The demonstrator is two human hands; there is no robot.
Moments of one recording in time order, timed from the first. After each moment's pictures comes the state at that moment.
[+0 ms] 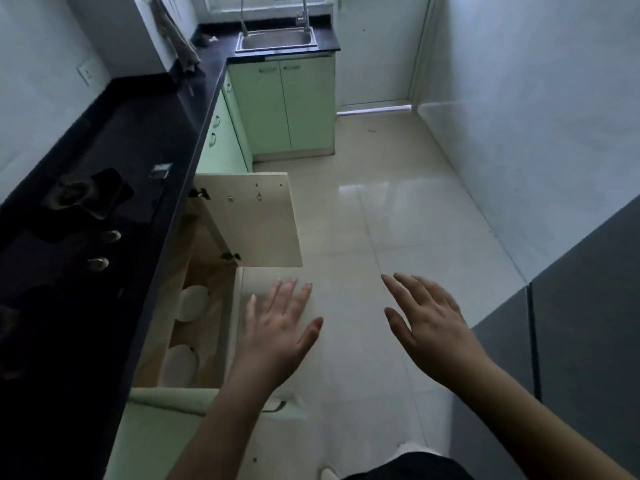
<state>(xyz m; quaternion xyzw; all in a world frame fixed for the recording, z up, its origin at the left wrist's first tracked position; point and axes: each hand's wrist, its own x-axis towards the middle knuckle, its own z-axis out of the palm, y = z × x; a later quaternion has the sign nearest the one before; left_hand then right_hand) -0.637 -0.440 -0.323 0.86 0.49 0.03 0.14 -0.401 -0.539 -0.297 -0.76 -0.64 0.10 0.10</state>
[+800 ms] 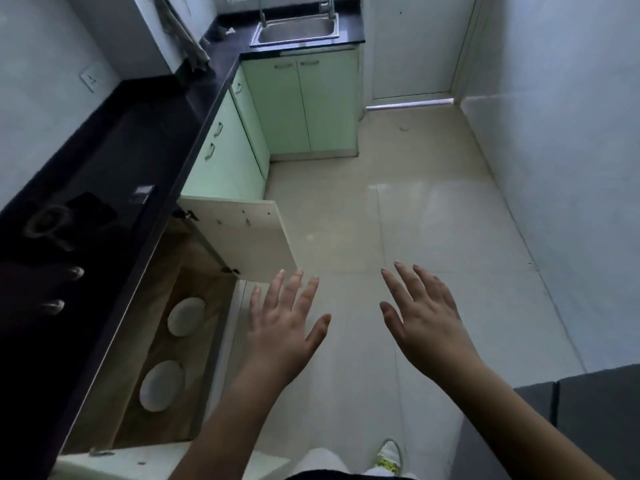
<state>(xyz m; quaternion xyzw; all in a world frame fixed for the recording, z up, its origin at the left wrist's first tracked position) -0.434 -0.303 -0.307 0.84 0.55 -0.01 0.06 -0.211 -0.361 -0.311 -0.74 -0.66 0.10 0.09</state>
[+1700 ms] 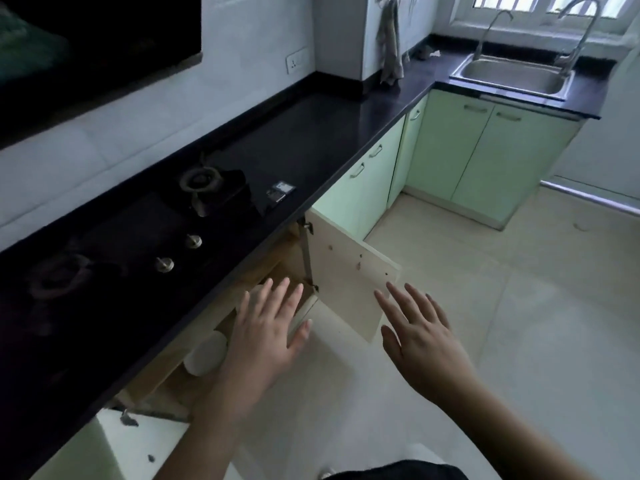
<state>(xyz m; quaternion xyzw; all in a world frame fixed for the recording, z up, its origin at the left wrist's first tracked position) -0.593 -0.148 -0.325 0.66 0.75 0.06 0.06 -0.340 -0.080 -0.305 -0.47 -0.87 0.11 0.05</state>
